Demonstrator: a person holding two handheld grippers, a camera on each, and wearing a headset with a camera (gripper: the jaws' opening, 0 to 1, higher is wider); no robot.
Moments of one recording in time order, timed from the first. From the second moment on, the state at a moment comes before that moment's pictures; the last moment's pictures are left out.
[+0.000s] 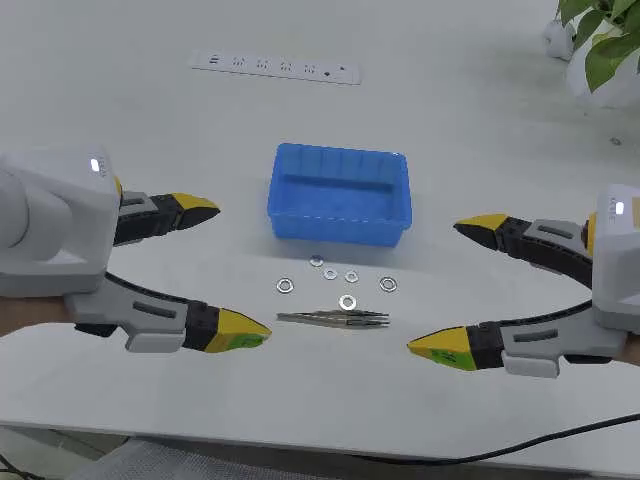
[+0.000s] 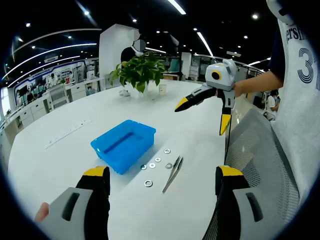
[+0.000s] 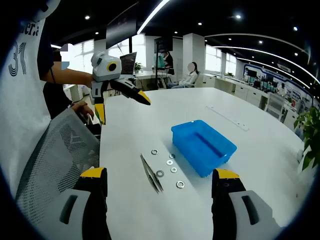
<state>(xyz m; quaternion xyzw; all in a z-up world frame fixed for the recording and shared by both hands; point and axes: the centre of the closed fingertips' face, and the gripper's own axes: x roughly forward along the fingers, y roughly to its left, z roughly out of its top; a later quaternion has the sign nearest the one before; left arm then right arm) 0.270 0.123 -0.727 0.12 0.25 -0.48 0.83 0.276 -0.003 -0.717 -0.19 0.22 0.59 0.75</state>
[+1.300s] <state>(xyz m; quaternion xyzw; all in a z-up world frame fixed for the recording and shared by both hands) 0.264 0.129 -0.737 0.11 0.29 -0.48 0.82 0.291 -0.014 -0.733 -0.20 0.23 0.58 0.75</state>
